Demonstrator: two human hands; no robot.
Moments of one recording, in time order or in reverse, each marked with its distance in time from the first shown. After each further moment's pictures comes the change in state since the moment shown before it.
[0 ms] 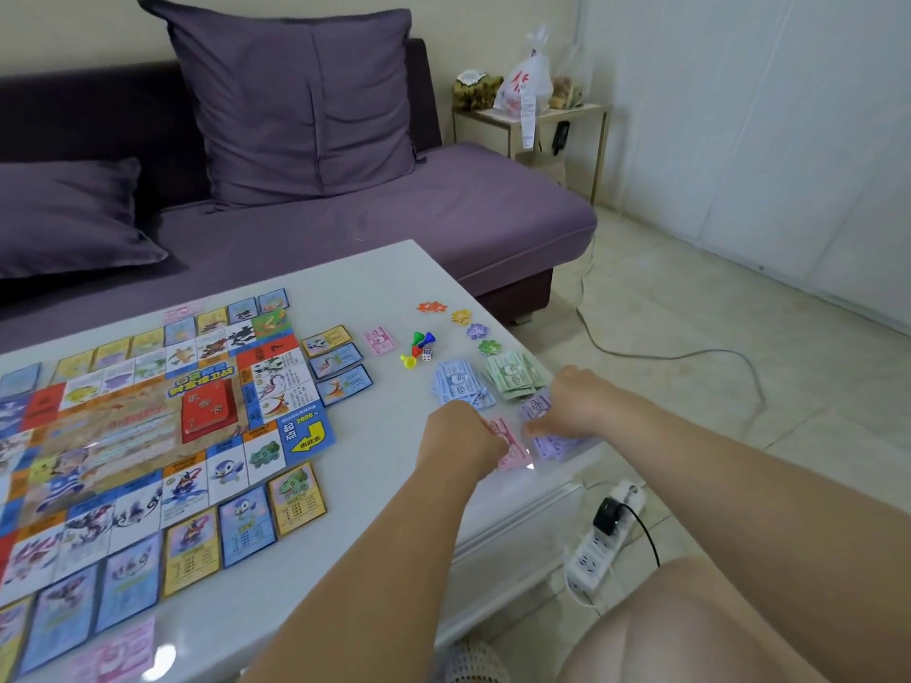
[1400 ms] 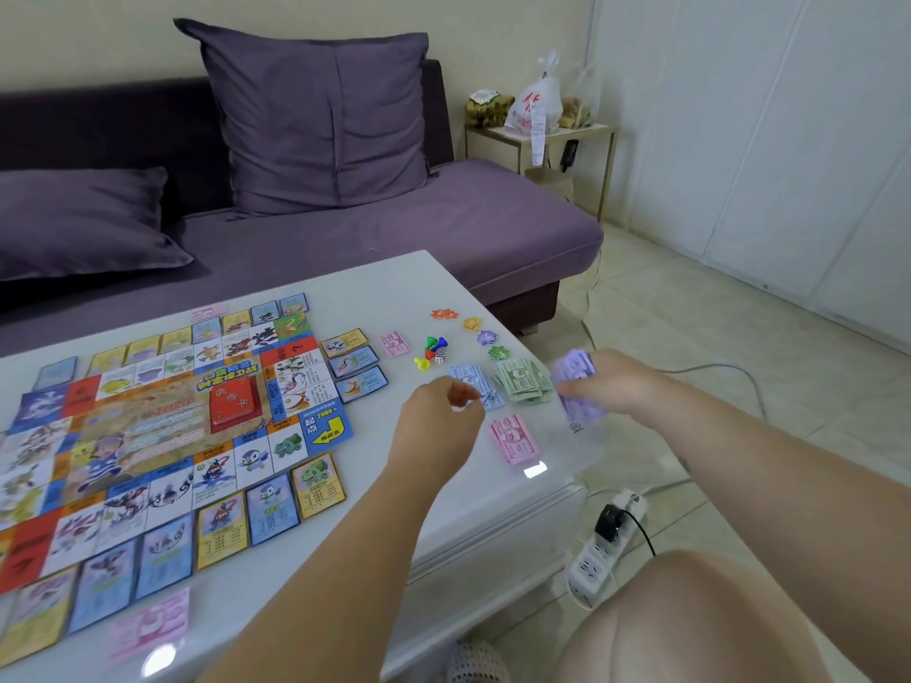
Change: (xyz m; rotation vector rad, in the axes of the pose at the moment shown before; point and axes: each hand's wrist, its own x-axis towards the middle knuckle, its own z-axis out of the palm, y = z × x) left_hand -0.044 -0.006 -0.039 -0.206 0.219 0.215; right_hand 0.002 0.029 -0.014 0.621 0.110 -0.067
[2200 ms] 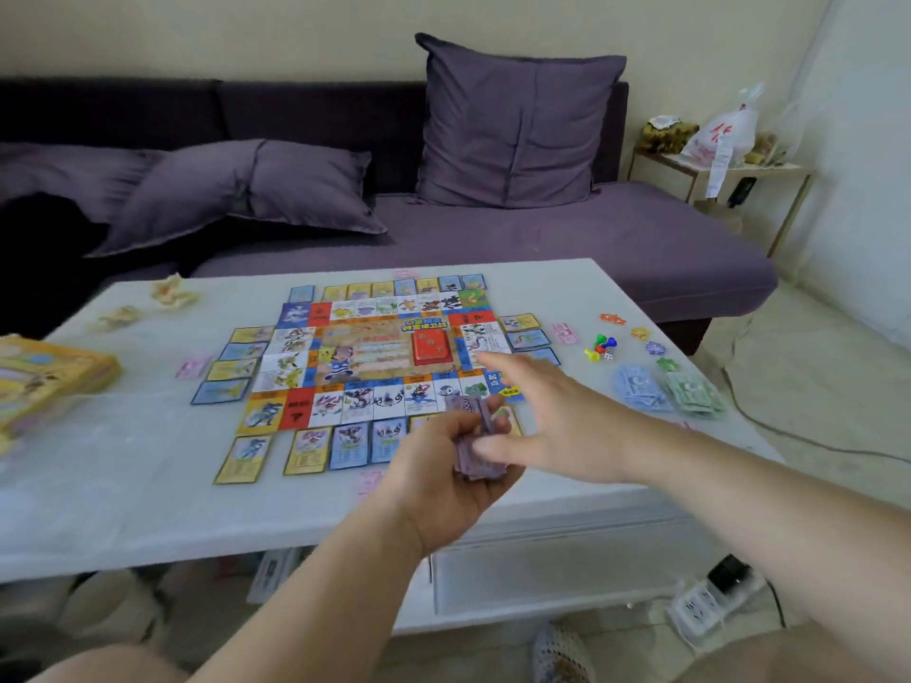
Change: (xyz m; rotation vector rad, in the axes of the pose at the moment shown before) left_hand -0.129 -0.070 -0.131 -1.543 -0.074 -0.481; right_hand -0.148 -0.164 0.134 -0.332 -0.304 -0.803
